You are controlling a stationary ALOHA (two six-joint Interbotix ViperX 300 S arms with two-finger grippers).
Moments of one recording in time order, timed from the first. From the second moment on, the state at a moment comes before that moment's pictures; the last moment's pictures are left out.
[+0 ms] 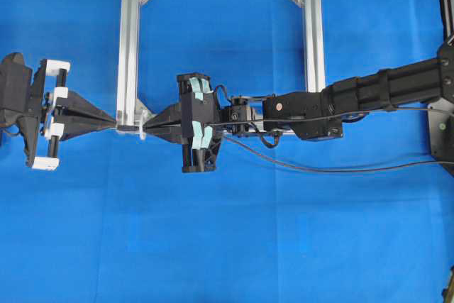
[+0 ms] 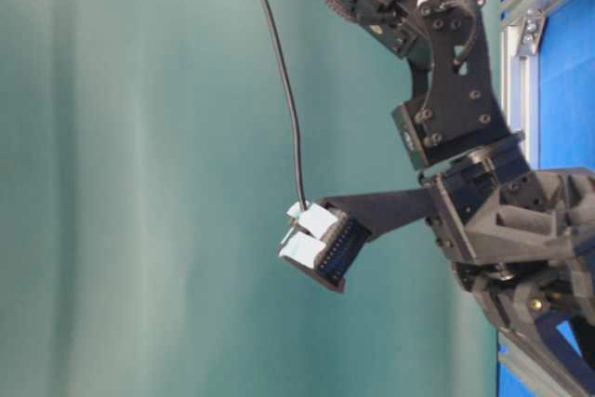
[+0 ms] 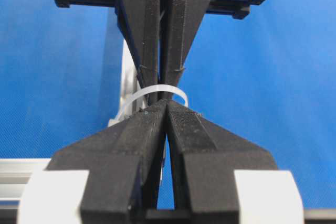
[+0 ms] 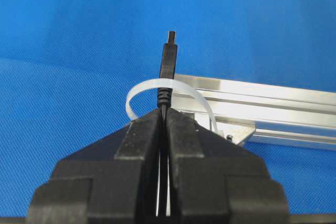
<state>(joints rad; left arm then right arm) -0.09 -0.44 1.34 -0.07 -0.60 0.03 0.01 0.46 0.36 -0.01 -0.51 0.07</state>
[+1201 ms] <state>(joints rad) -0.09 -0.20 1.29 -0.07 -0.65 0.04 0.01 0.46 0.36 -0.01 -0.51 0.07</state>
